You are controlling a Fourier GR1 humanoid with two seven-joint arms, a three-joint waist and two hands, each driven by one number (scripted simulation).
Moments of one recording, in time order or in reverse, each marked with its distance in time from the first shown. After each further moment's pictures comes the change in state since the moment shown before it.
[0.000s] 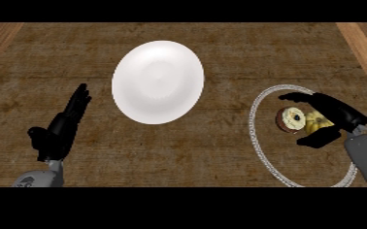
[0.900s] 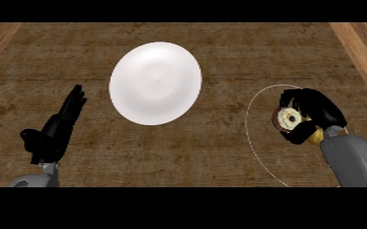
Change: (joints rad) left arm 0.024 -0.012 0.048 -0.035 -0.028 -0.036 0.024; right arm 0.007 0.155 -0.055 -0.038 0.218 -0.258 0.213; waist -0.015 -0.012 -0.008
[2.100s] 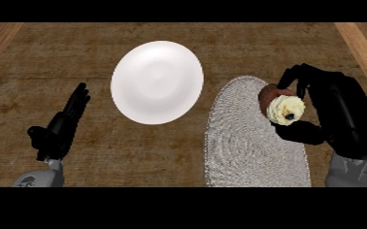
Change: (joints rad) left arm -0.026 -0.036 0.021 0.027 -0.041 -0.012 -0.015; right arm 0.047 0.147 0.054 -0.835 0.138 -0.043 0.365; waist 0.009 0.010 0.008
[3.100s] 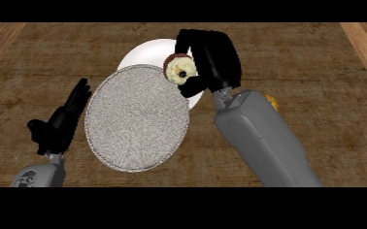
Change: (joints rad) left arm -0.037 -0.011 0.024 0.007 -0.010 -0.032 0.024; right arm -0.526 0.248 0.209 0.632 -0.010 -0.201 0.139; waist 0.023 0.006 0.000
